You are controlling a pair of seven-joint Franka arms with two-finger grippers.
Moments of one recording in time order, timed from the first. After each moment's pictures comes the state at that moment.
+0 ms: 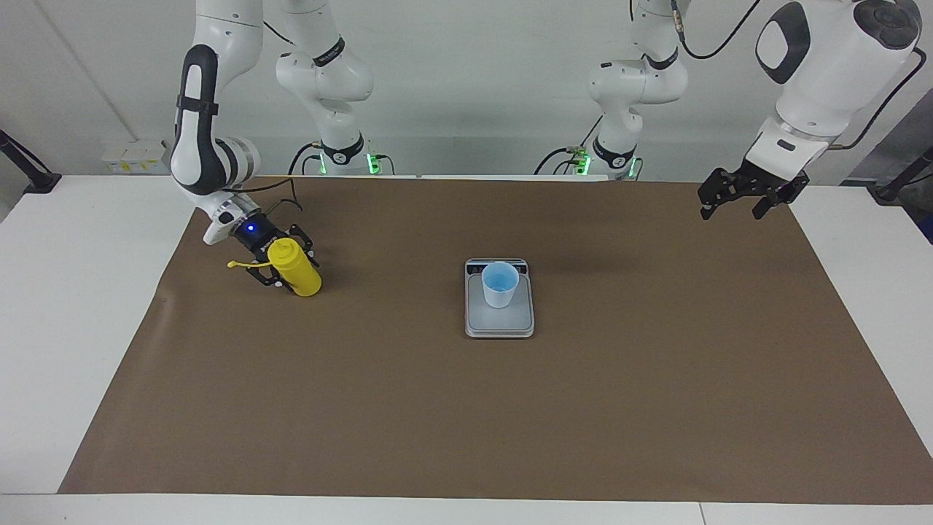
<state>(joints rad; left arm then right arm) -0.05 -0.04 -0.01 -1.67 -0.01 1.61 0.00 -0.20 0.04 -0.13 -2.52 1.50 2.15 -2.20</state>
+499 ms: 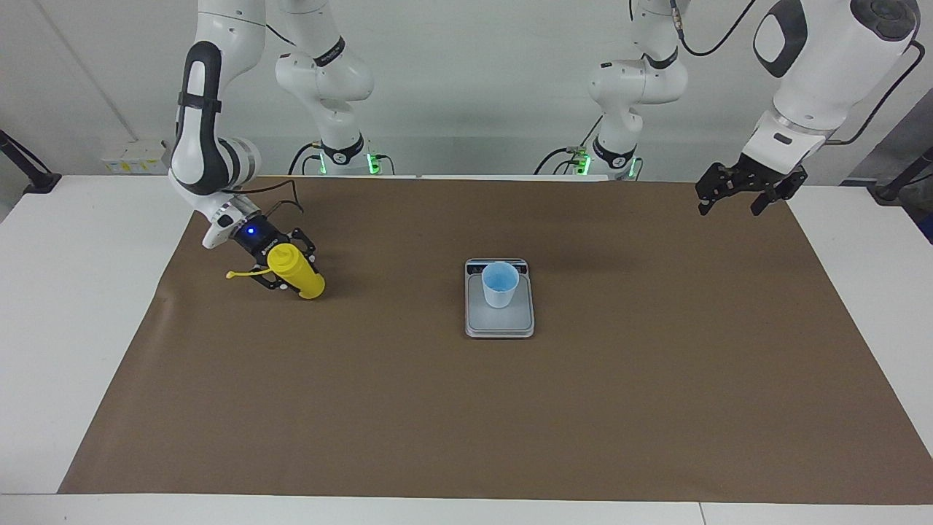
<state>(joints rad) -0.04 -0.04 -0.01 -1.67 -0.01 1.61 0.00 -0.15 0.04 -0.12 -2.44 1.44 2.17 -2.07</state>
